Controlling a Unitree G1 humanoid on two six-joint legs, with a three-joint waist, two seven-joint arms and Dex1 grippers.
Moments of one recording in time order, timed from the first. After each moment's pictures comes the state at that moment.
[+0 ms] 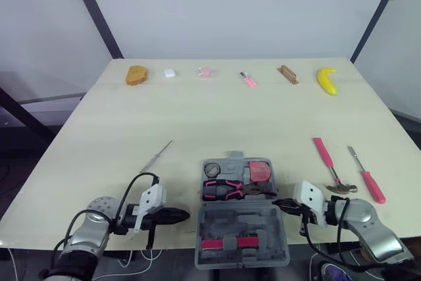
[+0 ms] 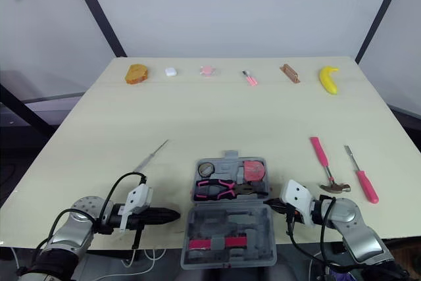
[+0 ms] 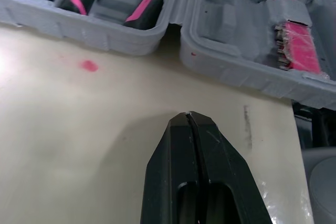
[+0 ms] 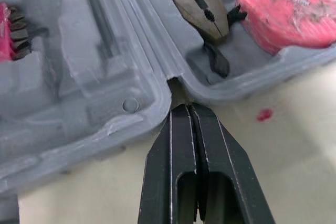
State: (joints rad) left arm -0.10 0.68 -0.09 0.41 -0.23 -0.21 -1.42; right arm -0.02 -0.58 0.22 -0.02 0.09 0.06 0.97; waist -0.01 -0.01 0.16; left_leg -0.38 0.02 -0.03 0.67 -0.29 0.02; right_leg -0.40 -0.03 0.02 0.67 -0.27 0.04
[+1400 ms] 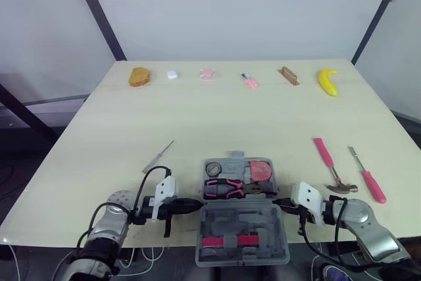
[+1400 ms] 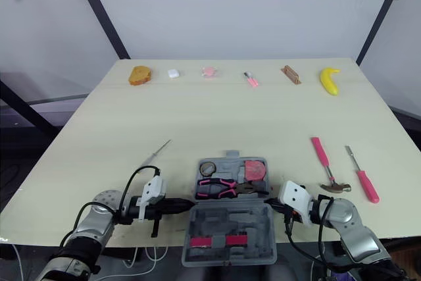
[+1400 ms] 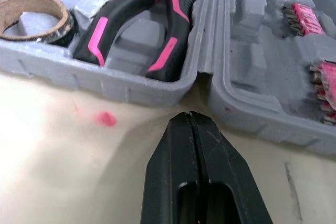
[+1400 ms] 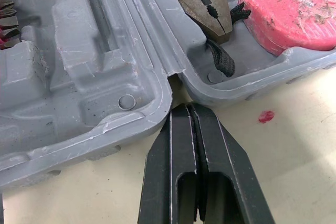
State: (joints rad) left arm -0.23 0.56 -0.12 0.58 -0.21 -0.27 -1.39; right arm -0.03 -0.57 0.23 0.02 0.05 0.01 0.94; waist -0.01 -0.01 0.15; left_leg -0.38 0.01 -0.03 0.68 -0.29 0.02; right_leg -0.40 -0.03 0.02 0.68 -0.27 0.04
